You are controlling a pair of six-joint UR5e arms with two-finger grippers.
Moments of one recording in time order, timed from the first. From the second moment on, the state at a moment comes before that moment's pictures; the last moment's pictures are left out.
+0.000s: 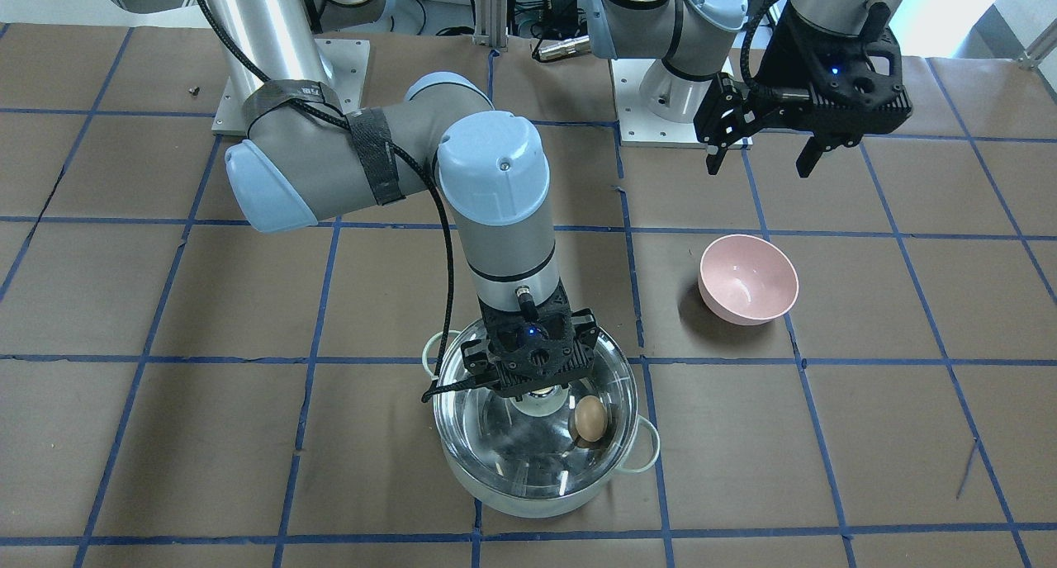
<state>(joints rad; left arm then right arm) -1.52 -1.52 -1.55 -1.57 1.59 0.09 1.96 -1.02 1.29 -2.13 -1.49 0.19</state>
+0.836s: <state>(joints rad) -1.52 -1.52 -1.55 -1.57 1.59 0.09 1.96 -1.01 1.29 -2.13 -1.48 0.20</state>
